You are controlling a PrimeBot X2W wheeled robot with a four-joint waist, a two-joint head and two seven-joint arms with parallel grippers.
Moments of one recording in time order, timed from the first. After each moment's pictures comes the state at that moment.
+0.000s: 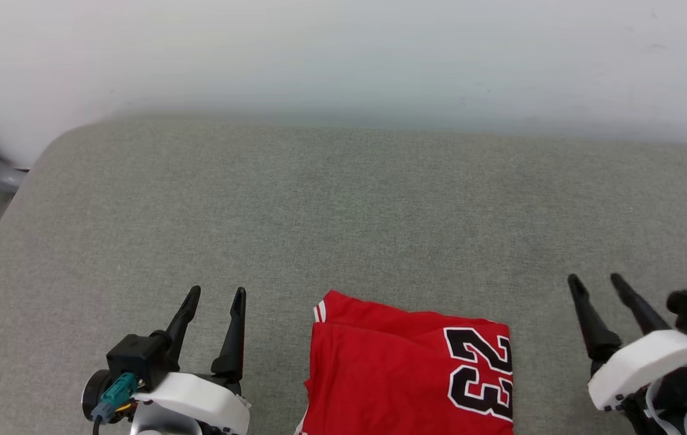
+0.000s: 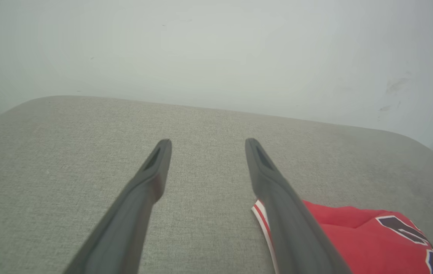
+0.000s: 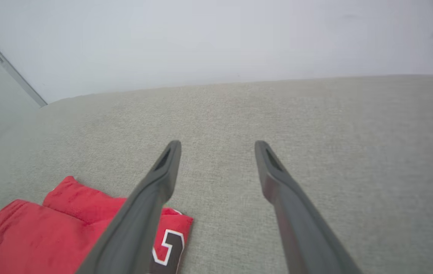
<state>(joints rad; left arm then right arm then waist) -0.07 0.27 -0.32 0.12 -0.48 0.07 -0.26 -0.08 -0.17 0.00 0.12 0.41 0.13 0.13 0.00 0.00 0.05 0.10</state>
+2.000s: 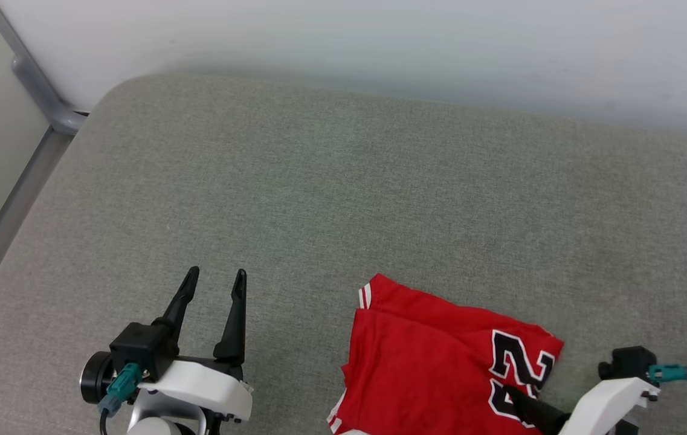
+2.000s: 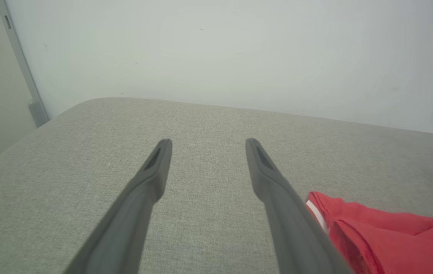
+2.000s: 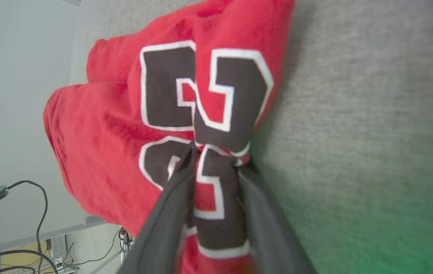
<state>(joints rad) -0.09 0.20 -0.24 0.11 -0.35 0.02 -0.26 0.02 -0.09 -0.01 0.28 0.79 0.13 0.58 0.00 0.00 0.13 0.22</state>
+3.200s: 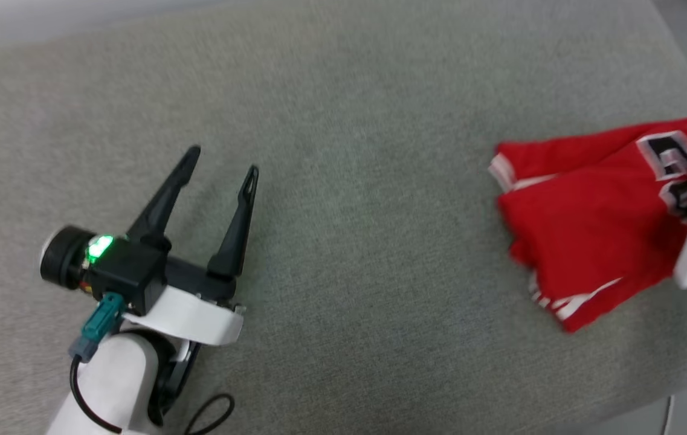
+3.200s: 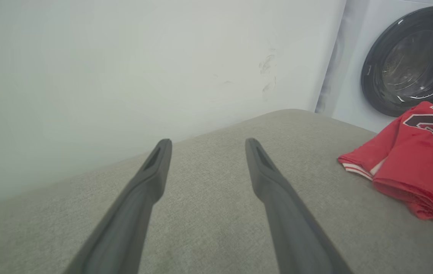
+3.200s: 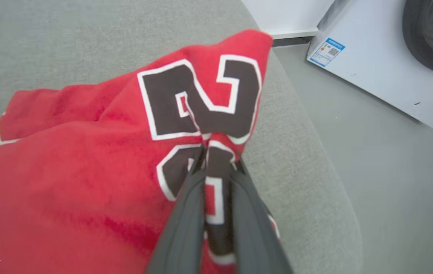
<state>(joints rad) -0.28 0.31 -0.26 -0.09 -0.22 -0.06 -0.20 -0.44 -0.27 -0.18 0.34 0.16 0.13 0.33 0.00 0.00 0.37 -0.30</state>
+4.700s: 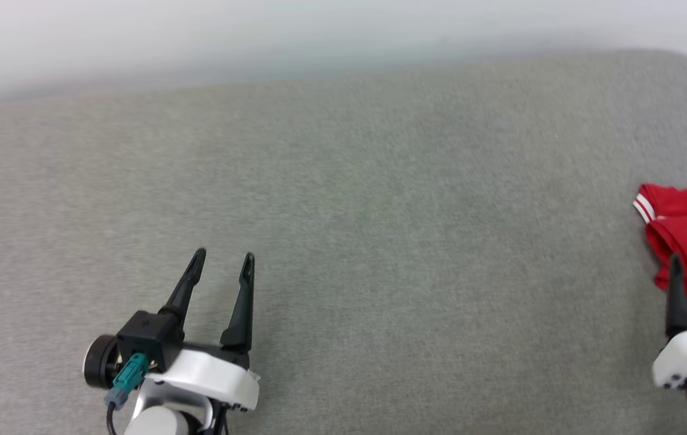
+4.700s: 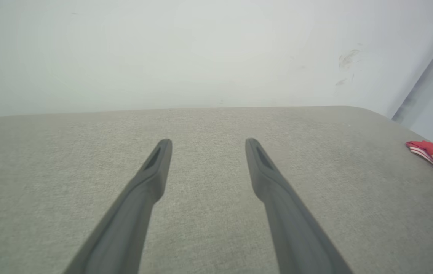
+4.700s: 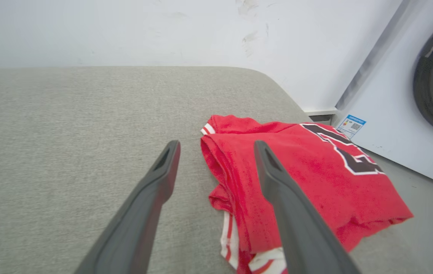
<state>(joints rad) -0.12 0.20 -0.26 0.08 -0.31 0.02 -0.26 -0.20 -0.13 -0.35 0.30 -0.04 0.13 -0.12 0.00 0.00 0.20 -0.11</state>
